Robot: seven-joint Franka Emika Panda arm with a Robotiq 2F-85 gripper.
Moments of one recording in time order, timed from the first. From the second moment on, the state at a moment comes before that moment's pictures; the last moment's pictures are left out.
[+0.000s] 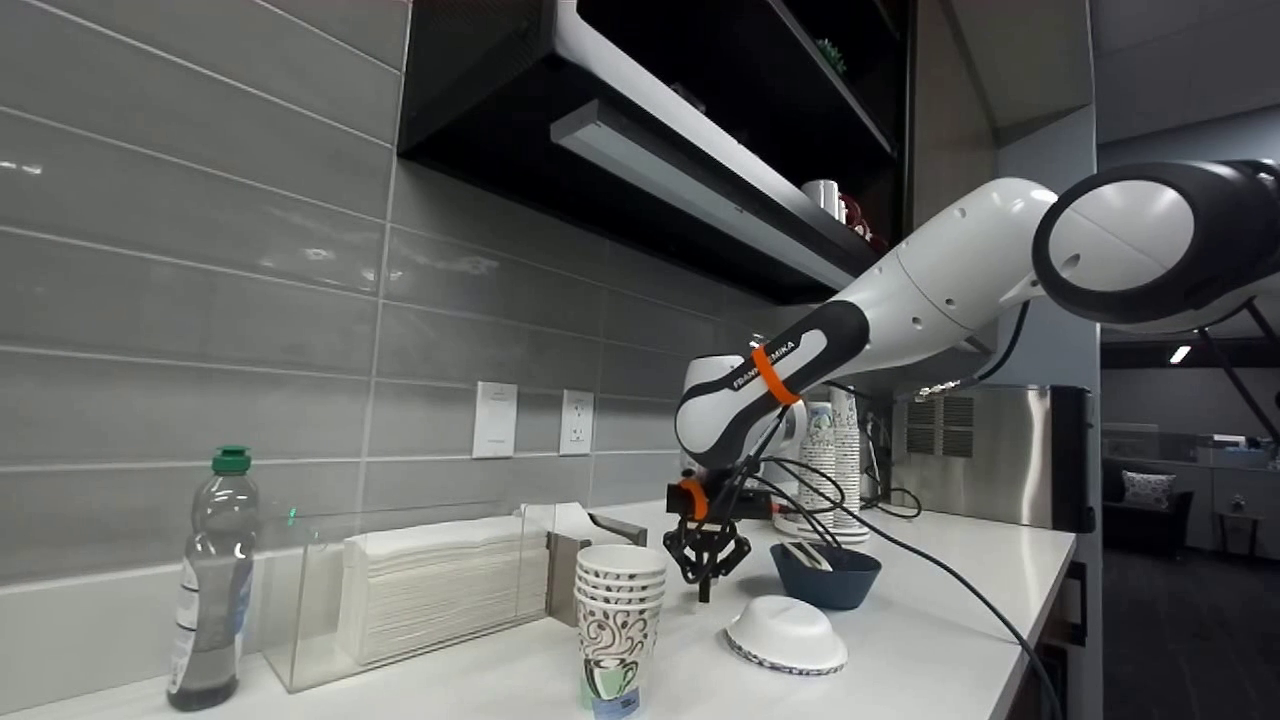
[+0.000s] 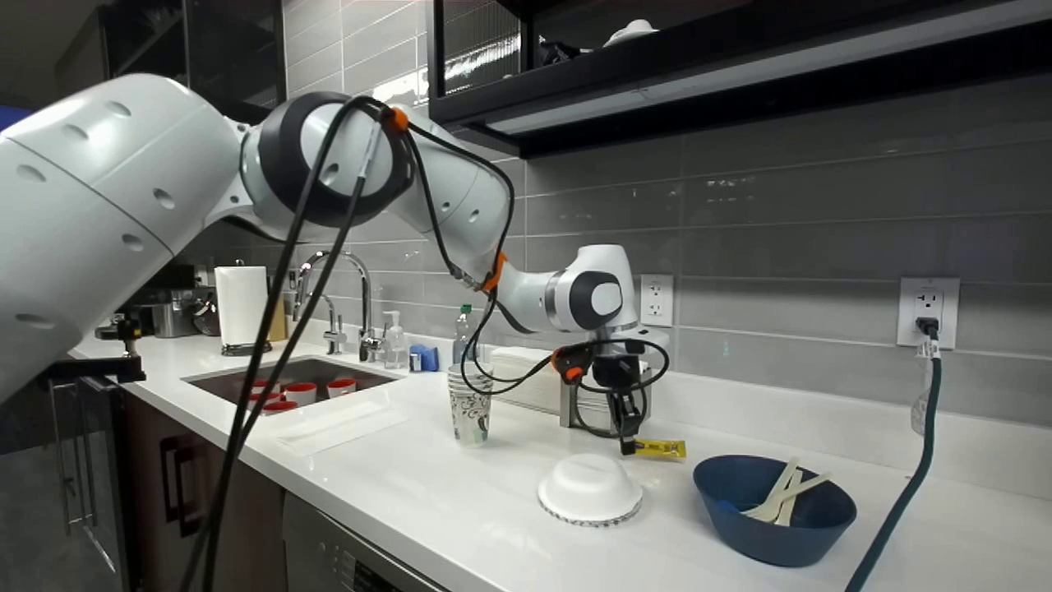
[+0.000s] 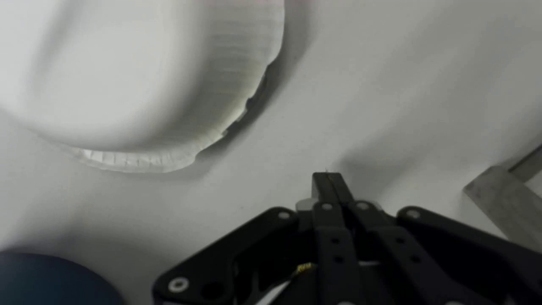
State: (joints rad) arm 0.01 0.73 -0.13 -1.40 -0.05 2.25 0.77
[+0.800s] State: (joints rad) arm 0.01 0.41 -0.14 -1.64 -0.07 2.19 0.62
